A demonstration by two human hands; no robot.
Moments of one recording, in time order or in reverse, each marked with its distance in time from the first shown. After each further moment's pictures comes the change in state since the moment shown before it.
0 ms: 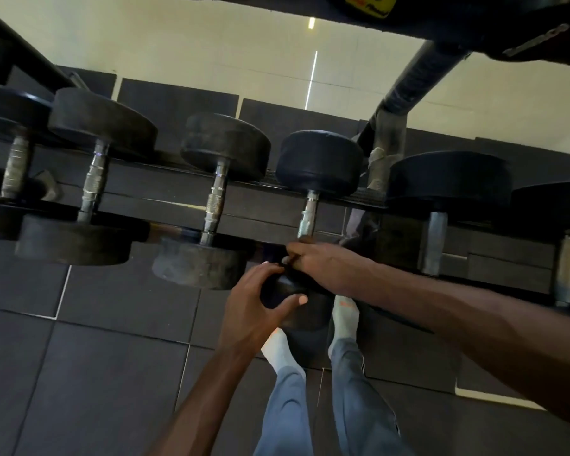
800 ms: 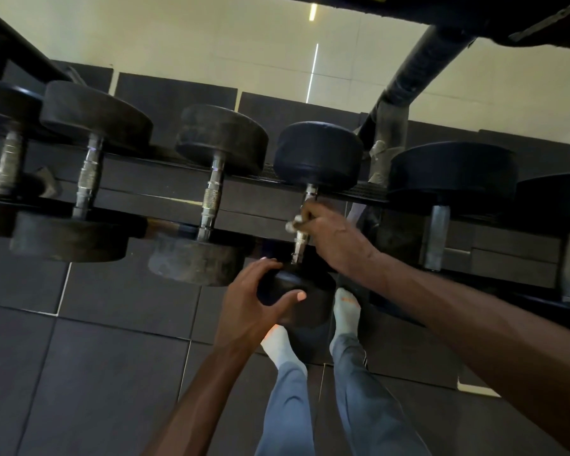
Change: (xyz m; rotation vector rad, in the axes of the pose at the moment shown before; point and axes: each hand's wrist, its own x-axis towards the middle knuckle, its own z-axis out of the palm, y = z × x) left_hand -0.001 -0.002 0.003 -0.034 0.021 -0.013; right_hand 0.004 0.026 0.007 0.128 0.367 0.223
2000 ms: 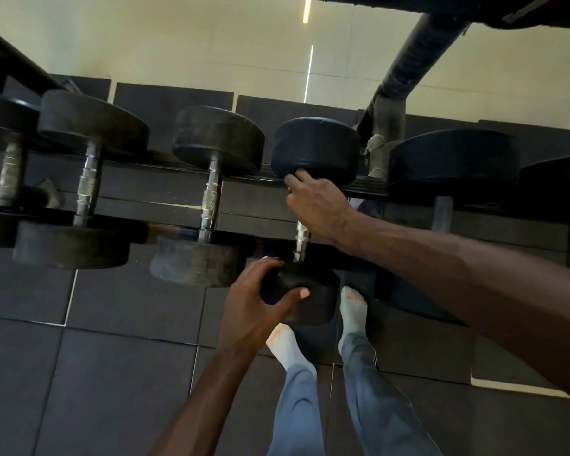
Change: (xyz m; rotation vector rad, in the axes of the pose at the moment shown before) left_hand 0.000 -0.002 0.001 -0.012 -0.004 0.018; right_hand 0.053 -0.018 -0.018 -0.649 0.019 -0.044
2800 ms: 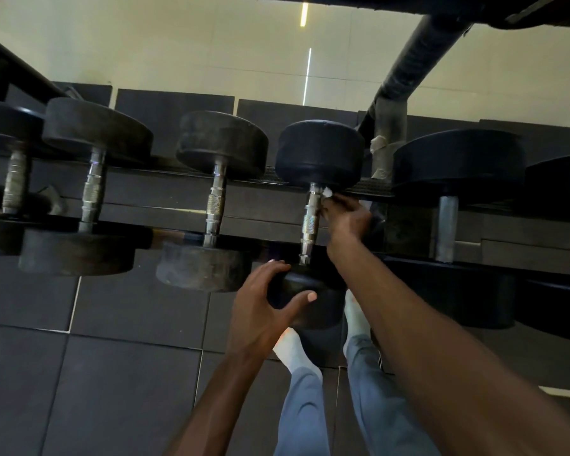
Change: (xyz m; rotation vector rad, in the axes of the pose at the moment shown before) left_hand -0.001 0.000 -0.001 0.015 -0.007 -0.014; right_hand -0.007 -0.020 0.051 1.725 0.623 1.564
